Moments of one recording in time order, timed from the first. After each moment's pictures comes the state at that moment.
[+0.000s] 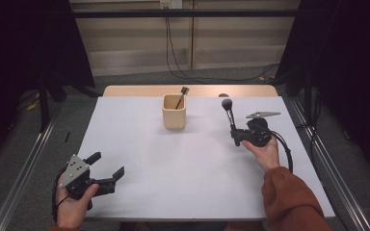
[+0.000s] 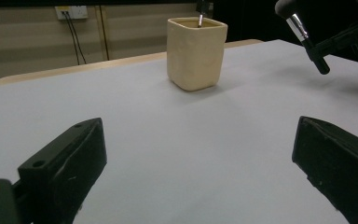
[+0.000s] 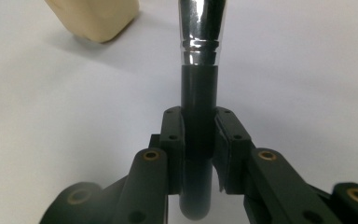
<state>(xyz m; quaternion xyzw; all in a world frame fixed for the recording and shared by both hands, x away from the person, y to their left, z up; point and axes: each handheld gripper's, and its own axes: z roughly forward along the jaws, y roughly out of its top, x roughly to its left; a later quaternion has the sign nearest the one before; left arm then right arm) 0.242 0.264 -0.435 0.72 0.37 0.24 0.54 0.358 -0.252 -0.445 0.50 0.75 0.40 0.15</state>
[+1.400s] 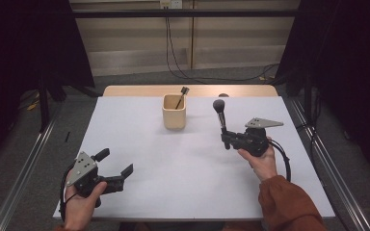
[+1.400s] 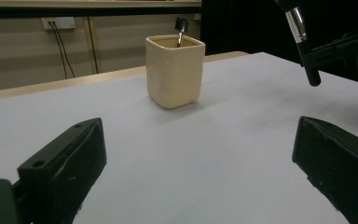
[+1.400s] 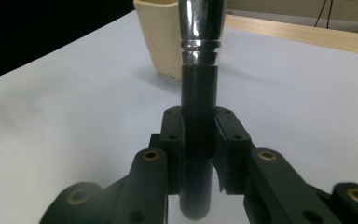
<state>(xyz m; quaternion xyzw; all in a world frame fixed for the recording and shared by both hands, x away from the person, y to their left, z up) 0.244 0.238 -0.420 0.71 0.36 0.24 0.55 0.321 -0.228 -0.431 0.41 0.74 0.50 0.14</state>
